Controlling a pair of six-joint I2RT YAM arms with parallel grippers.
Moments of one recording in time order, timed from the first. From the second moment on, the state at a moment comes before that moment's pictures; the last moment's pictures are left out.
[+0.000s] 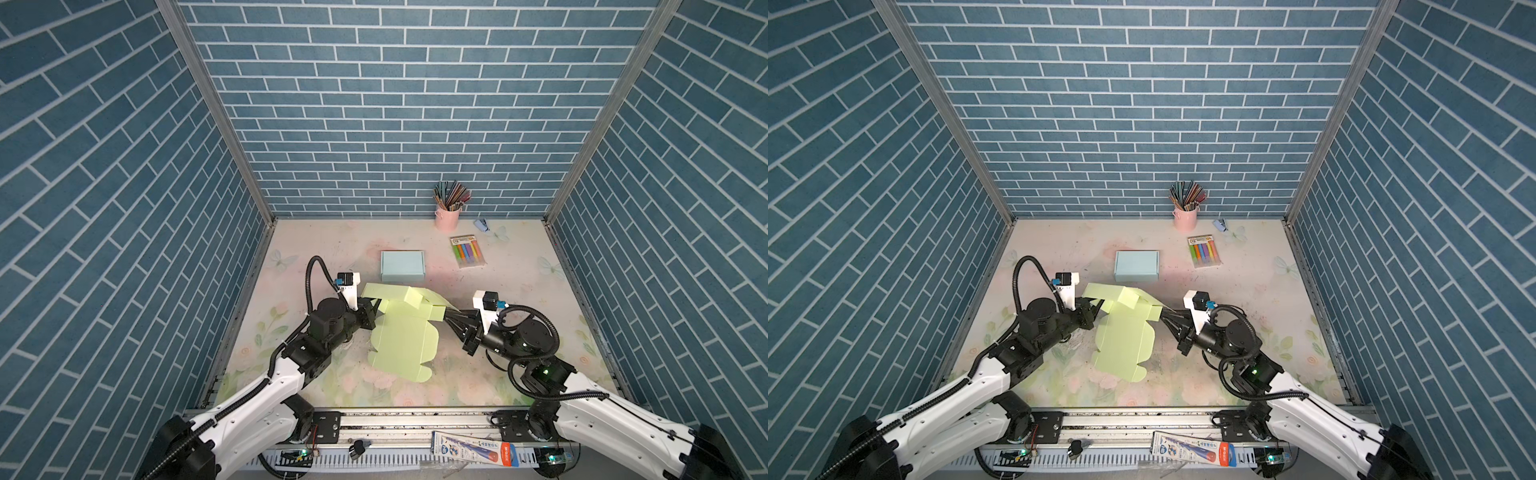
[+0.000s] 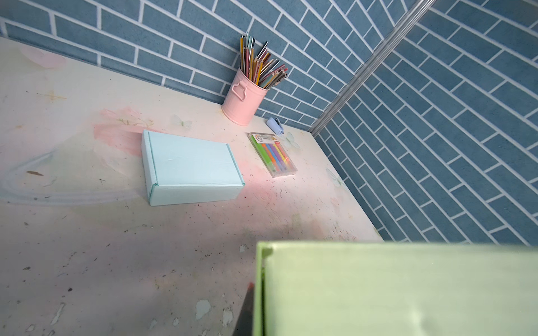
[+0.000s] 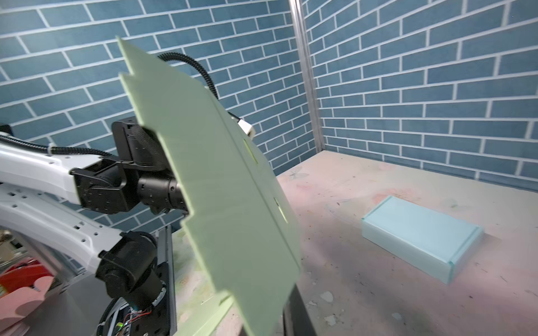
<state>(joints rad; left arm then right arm) -0.60 0.90 0.42 0.23 0.09 -0.59 0.82 0.76 0.32 0.49 -0.35 0.29</state>
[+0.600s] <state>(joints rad) -0.59 0.98 0.41 0.28 0.12 -0.61 0.83 1.03 0.44 0.56 -0.36 0.31</state>
